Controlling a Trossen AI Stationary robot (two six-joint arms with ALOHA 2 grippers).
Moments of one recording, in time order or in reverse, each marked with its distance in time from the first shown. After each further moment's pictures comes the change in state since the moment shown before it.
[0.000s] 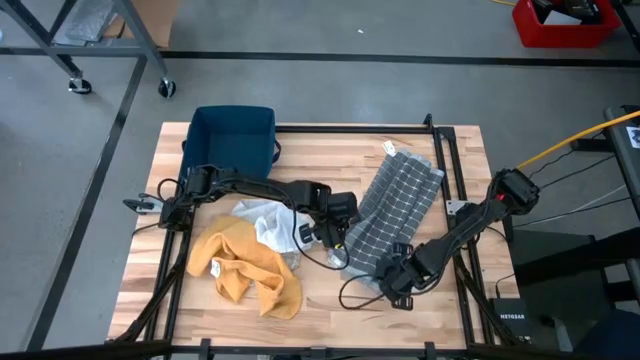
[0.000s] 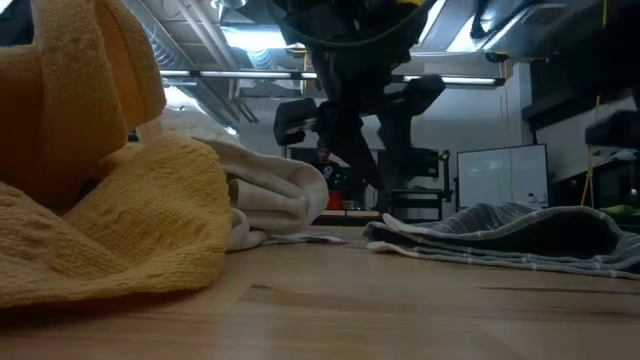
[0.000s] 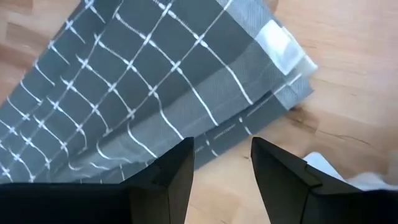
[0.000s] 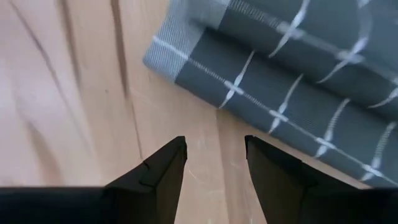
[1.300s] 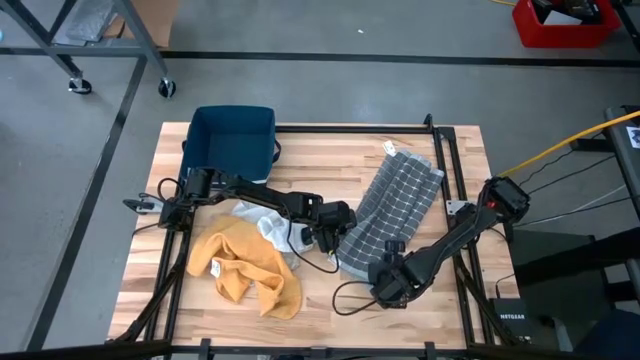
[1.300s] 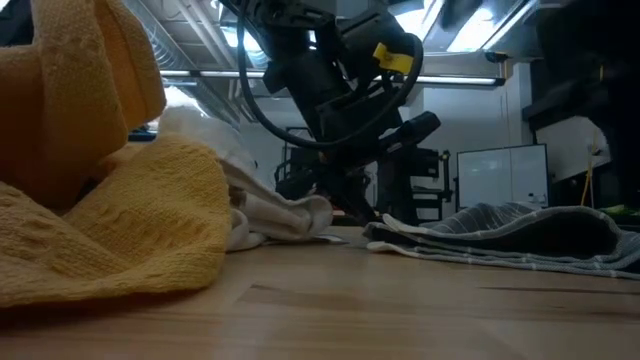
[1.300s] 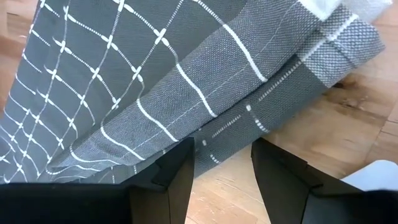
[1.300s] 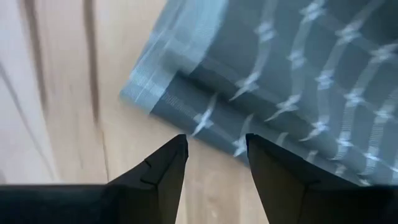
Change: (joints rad) left arm -0.018 -0.001 -0.259 0.388 -0.119 0.071; right arm -0.002 0.106 0.187 -0.200 0.137 -0.127
